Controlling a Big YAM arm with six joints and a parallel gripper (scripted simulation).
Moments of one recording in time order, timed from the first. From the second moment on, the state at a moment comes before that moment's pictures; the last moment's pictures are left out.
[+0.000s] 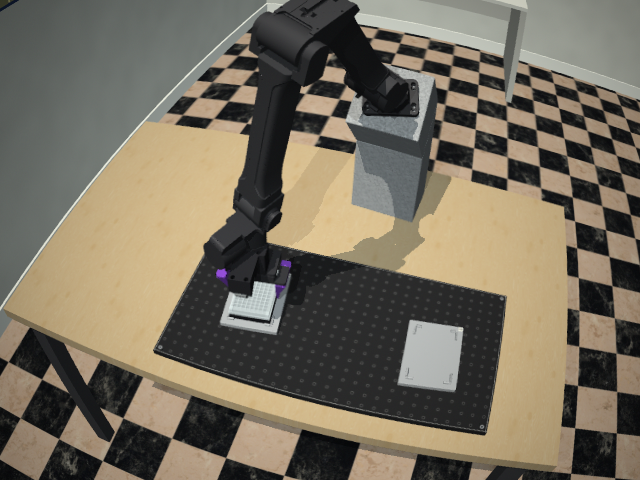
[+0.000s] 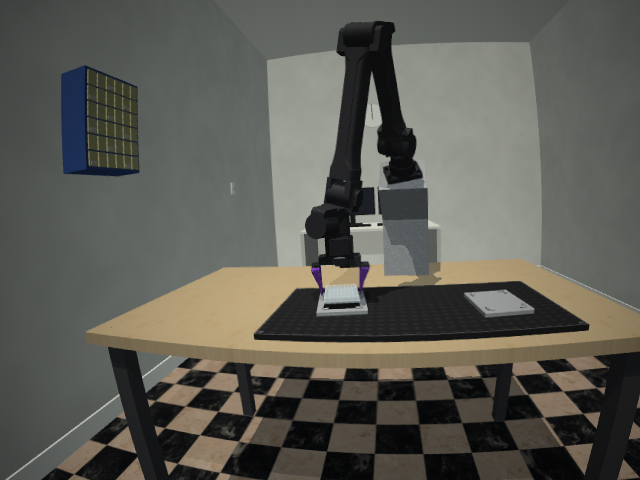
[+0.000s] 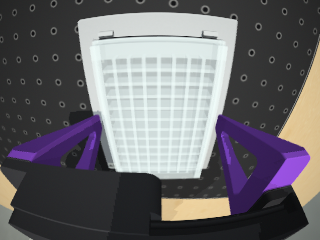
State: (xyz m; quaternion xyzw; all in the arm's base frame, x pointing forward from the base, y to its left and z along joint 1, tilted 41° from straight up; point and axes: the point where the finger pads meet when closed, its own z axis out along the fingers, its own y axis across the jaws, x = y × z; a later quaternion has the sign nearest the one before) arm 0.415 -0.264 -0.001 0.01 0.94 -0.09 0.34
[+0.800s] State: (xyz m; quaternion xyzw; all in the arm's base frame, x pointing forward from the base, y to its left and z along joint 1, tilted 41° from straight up) arm 0.393 -0.259 0.029 0.01 0.94 -0.09 0.34
